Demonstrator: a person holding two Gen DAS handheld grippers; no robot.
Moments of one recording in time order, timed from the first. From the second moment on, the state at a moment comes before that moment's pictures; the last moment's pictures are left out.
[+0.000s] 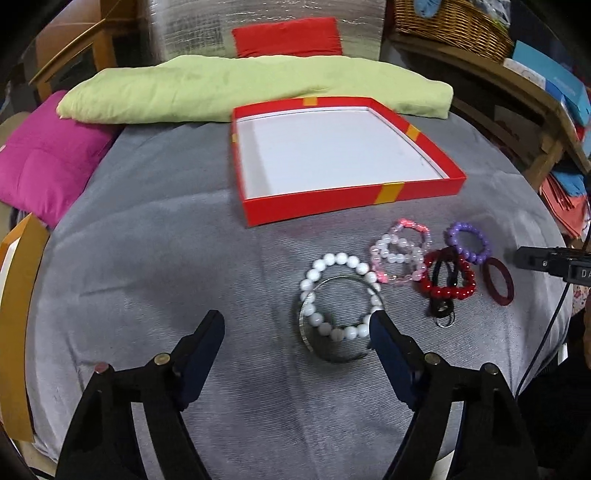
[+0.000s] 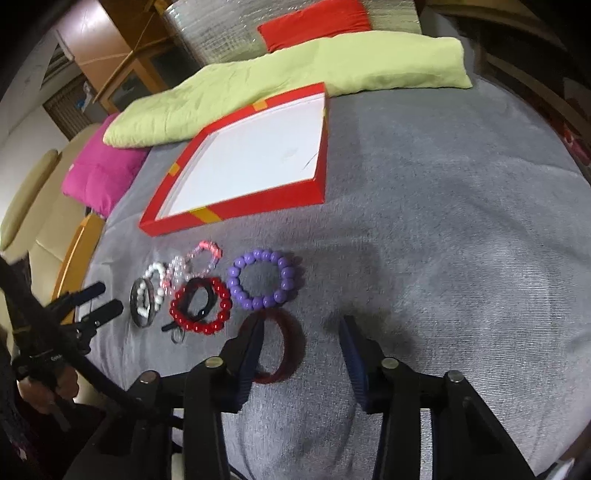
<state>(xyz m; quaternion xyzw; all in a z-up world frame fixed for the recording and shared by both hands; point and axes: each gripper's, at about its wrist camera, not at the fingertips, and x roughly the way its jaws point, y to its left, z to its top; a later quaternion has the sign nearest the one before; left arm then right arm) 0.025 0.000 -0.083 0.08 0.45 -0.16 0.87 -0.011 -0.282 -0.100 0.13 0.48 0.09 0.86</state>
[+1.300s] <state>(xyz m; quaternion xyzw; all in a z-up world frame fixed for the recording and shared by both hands) 0.038 -0.005 -0.098 0.05 0.48 -0.16 0.86 -0.010 -0.269 -0.076 0.13 0.42 0.05 0.90</state>
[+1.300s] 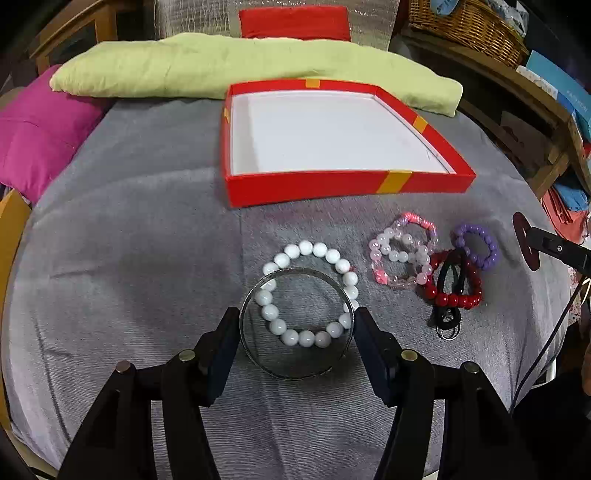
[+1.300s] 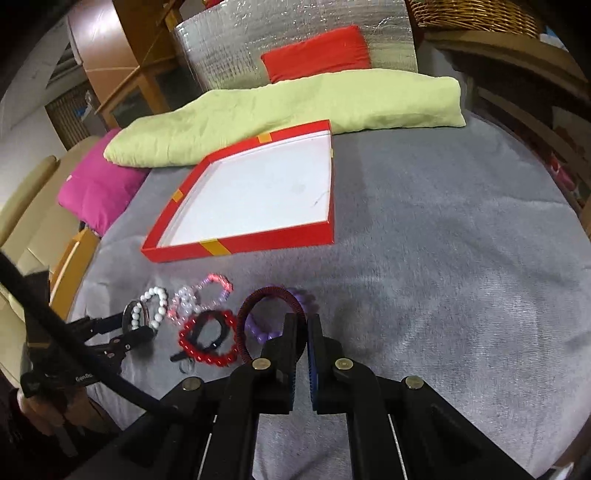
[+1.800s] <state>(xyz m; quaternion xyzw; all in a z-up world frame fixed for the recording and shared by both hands) 0.050 0.014 -0.050 0.02 0.41 -0.14 0.90 0.019 -0.255 -0.056 0.16 0.38 0.05 0.91</state>
